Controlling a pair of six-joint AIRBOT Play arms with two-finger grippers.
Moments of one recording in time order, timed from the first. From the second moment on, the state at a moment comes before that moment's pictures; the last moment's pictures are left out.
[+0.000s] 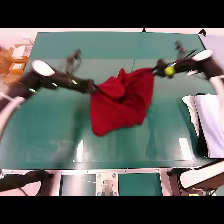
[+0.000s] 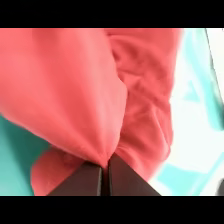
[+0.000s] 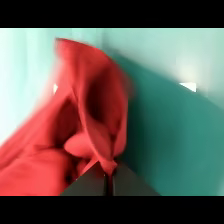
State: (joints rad) left arm -0.22 -1.35 1.27 0.75 -1.05 -1.21; right arm -0.16 -1.67 1.61 -0.79 1.14 1.38
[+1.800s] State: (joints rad) left arm -0.05 -1.67 1.64 1.12 -1.06 -1.37; right arm -0.17 -1.45 1.02 -0.82 0.74 1.30
